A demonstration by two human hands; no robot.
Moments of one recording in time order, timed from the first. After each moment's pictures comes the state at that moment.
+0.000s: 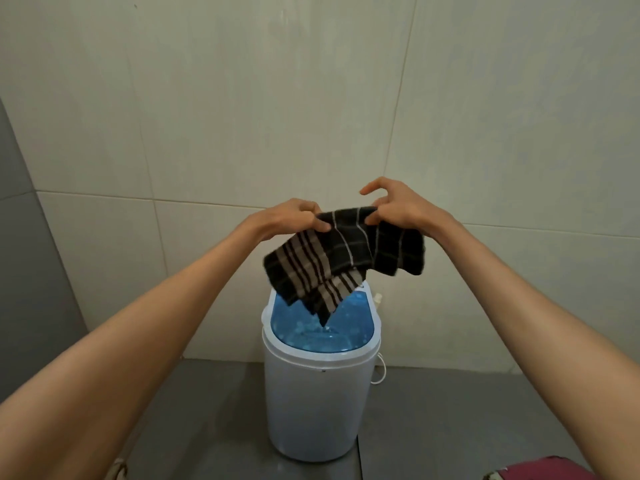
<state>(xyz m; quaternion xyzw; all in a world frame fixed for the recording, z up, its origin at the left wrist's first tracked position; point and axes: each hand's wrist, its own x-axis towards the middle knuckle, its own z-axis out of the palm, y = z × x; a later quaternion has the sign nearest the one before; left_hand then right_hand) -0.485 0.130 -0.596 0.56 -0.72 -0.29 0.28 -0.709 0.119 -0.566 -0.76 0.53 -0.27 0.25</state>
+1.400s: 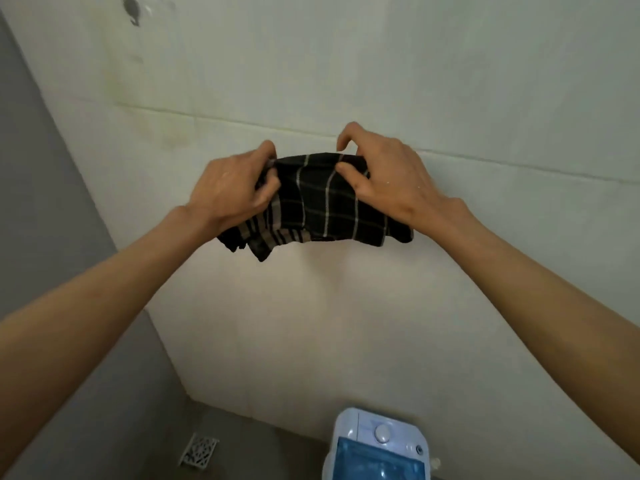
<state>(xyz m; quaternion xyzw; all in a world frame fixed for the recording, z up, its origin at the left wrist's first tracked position) -0.227 -0.015 -0.155 0.62 -0.69 0.21 0.31 -0.459 -0.083 -0.115 -0.90 0.29 -0.32 -0.05</state>
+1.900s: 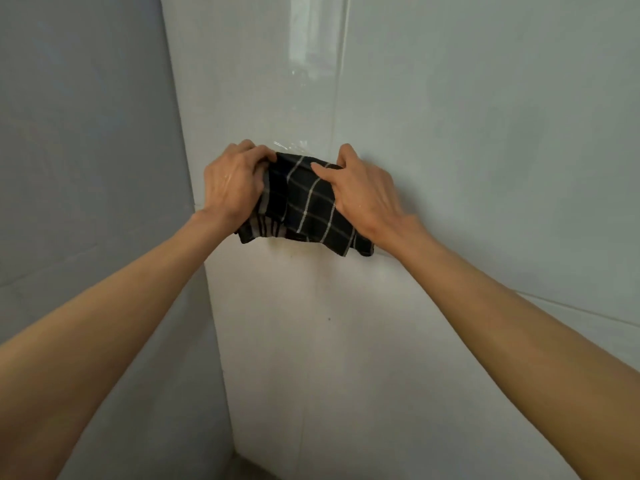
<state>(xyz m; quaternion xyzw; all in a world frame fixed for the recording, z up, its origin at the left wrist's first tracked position) -0.017 -0.010 -0.004 0.68 -0.54 0.29 0.39 -0.220 -0.083 0.013 -0.89 0.25 -0.34 -0.14</state>
